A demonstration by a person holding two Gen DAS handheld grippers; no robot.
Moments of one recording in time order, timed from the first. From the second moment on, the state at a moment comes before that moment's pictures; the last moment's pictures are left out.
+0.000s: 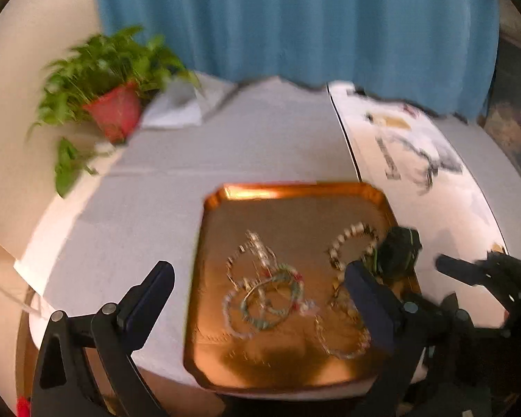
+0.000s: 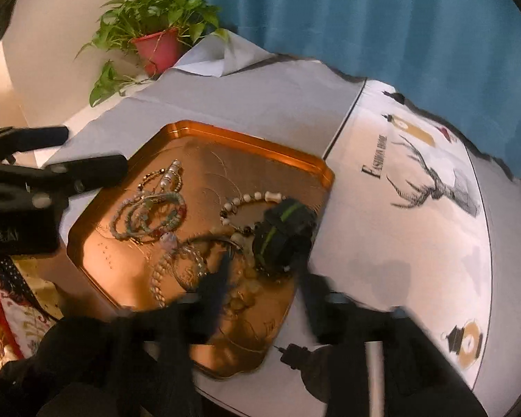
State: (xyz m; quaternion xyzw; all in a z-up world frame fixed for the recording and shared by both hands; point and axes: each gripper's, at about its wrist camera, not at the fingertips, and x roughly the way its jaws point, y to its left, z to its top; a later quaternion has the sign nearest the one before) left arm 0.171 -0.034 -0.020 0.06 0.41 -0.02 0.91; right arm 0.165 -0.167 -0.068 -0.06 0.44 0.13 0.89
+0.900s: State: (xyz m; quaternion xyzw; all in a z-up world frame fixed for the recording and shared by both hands) left arm 0.098 -0.028 -0.013 0.03 0.43 -0.01 0.90; right arm 0.088 -0.161 -0.046 -0.07 0.44 0.11 0.89
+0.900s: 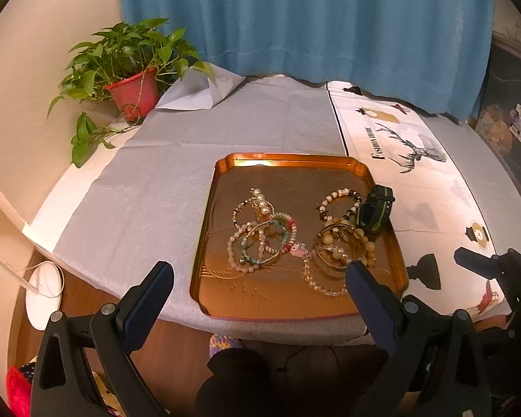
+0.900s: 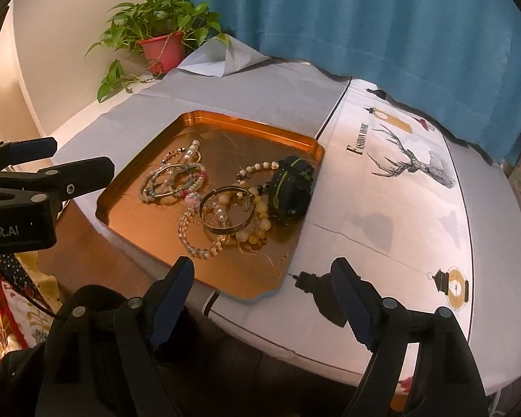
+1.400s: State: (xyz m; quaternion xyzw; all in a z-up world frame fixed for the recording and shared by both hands) left arm 0.084 -0.029 -0.013 0.04 0.43 -0.01 0.90; right arm 0.077 -0.156 -0.041 -0.07 0.43 0.11 0.89
